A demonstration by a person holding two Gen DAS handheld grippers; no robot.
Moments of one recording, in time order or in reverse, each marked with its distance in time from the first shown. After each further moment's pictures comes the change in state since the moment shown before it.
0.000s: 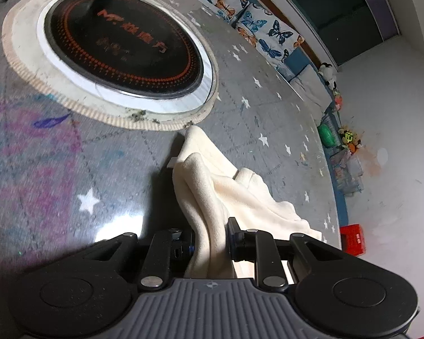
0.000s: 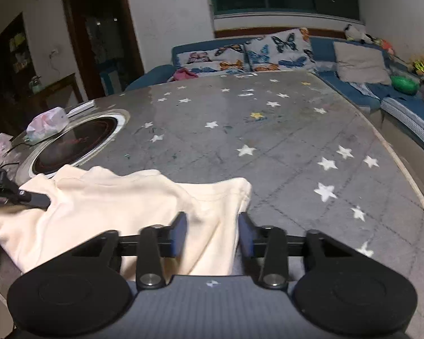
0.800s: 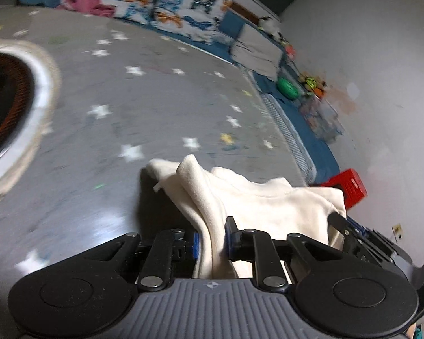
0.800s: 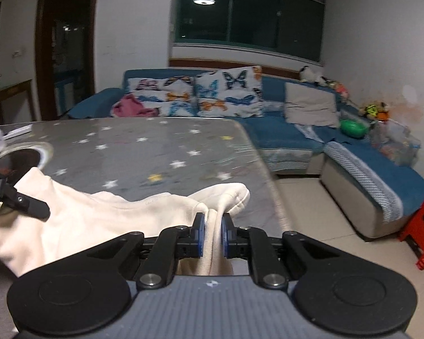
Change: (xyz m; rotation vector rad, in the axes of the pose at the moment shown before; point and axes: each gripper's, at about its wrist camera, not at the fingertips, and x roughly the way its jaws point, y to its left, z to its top) left arm 0.100 -0.153 0.014 0.359 0.080 -0.078; right arm -0.018 -0.077 0.064 -0.073 -0.124 -0.284
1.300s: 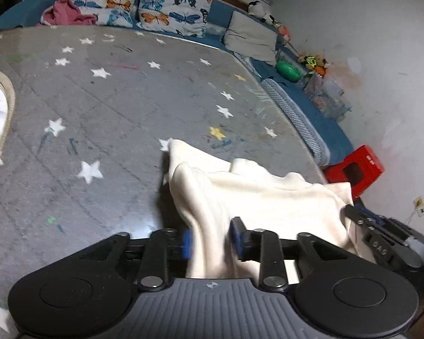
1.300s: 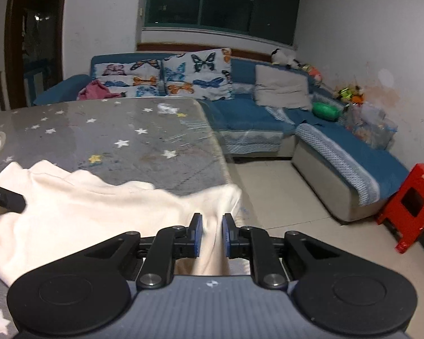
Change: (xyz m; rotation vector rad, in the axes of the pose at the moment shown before) left arm 0.050 -0.017 0.005 0.124 0.019 0.106; right arm 0.045 -0.038 -0.017 0.026 0.067 -0.119
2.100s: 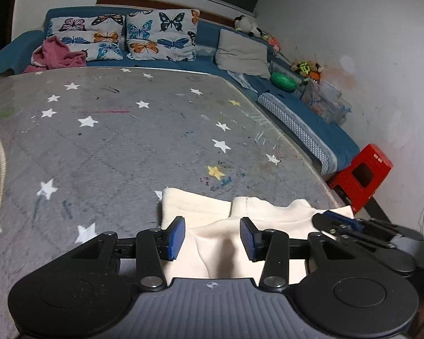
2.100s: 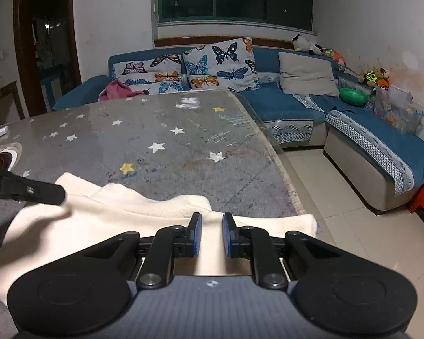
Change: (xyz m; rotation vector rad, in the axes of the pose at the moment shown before) left arm 0.014 -0.013 0.026 0.129 -0.083 0.020; right arm 0.035 0.031 0.015 0.055 0.036 0.138
